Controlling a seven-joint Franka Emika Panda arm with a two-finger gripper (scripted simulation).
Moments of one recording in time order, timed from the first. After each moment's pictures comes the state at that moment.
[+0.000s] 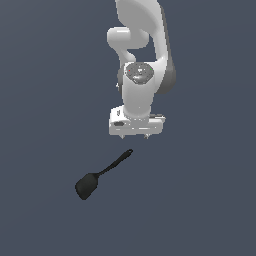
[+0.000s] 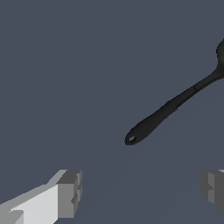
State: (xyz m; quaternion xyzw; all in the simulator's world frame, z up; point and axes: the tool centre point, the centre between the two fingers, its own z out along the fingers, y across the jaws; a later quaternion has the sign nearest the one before) arm -0.005 0.028 0.162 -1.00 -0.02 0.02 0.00
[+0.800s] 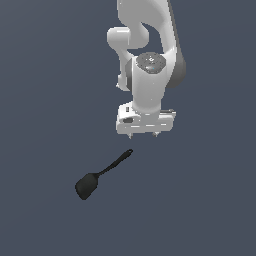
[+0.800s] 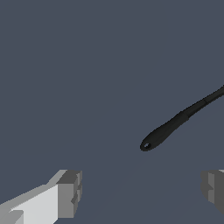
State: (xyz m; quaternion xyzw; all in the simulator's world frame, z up) arm 0.004 0.060 0.185 -1.00 -0.03 0.00 0.01
